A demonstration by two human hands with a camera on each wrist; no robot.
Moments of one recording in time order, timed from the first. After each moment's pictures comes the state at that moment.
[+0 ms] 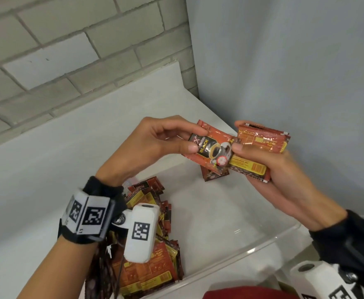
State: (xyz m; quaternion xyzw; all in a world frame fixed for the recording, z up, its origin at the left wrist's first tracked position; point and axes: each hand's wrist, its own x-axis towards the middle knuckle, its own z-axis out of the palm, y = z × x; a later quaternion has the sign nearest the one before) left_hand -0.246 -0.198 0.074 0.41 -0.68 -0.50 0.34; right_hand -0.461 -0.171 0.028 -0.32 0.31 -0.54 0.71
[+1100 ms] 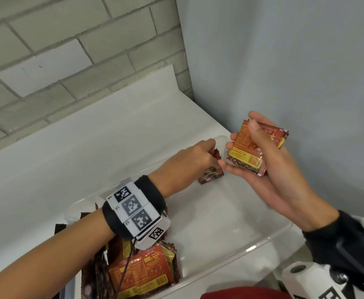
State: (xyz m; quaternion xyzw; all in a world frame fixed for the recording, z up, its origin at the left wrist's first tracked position) left_hand -0.295 -0.218 0.013 0.36 -0.93 -0.06 0.06; right_hand -0.465 -0.172 0.027 -0.25 0.31 -0.60 0.70
